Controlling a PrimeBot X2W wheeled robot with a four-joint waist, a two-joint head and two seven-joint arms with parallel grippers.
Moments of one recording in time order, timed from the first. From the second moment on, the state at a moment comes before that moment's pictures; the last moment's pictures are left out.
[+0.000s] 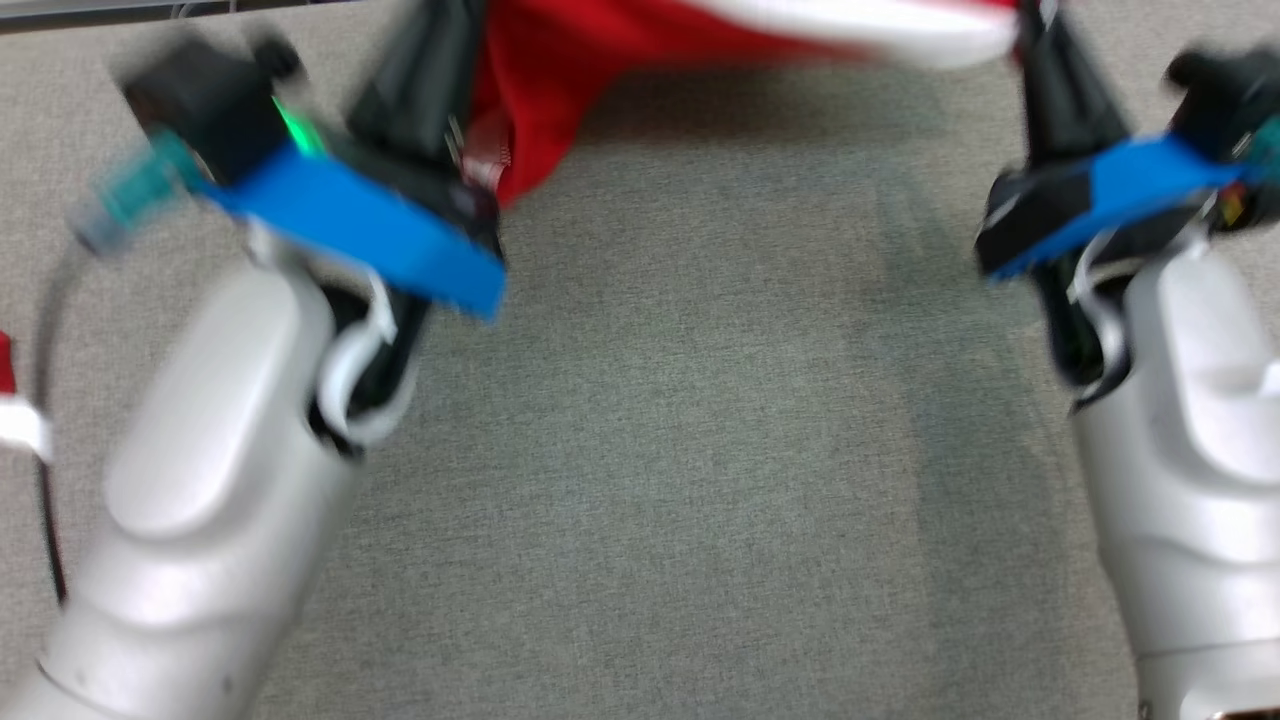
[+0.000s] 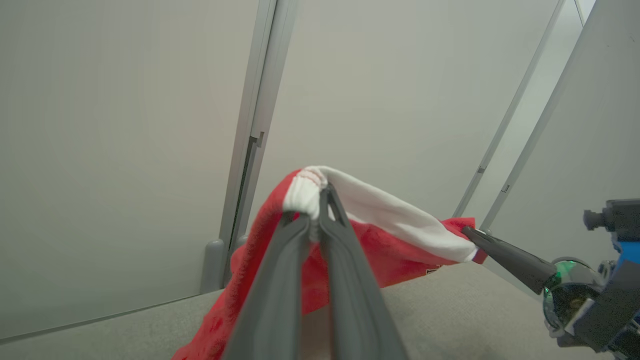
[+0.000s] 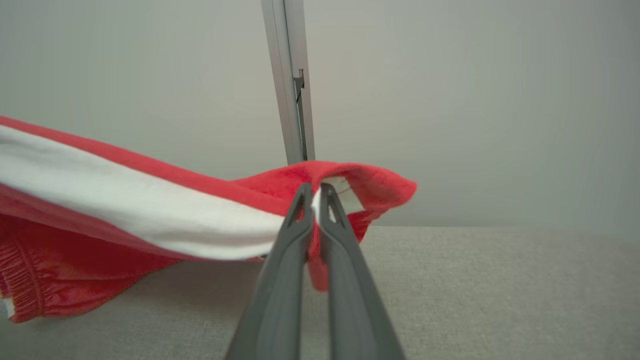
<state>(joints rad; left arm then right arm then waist) -0.85 0.28 -0.51 0.25 -0.72 -0.12 -0.12 -0.84 -0.12 0.04 0.52 0.22 0.13 -0.10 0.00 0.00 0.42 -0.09</state>
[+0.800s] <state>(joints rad) -0.18 0.42 -0.72 -0.19 -0.76 -0.01 -0.23 -0.17 -0.16 0.02 0.17 0.37 0.13 -0.13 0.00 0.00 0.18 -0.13</state>
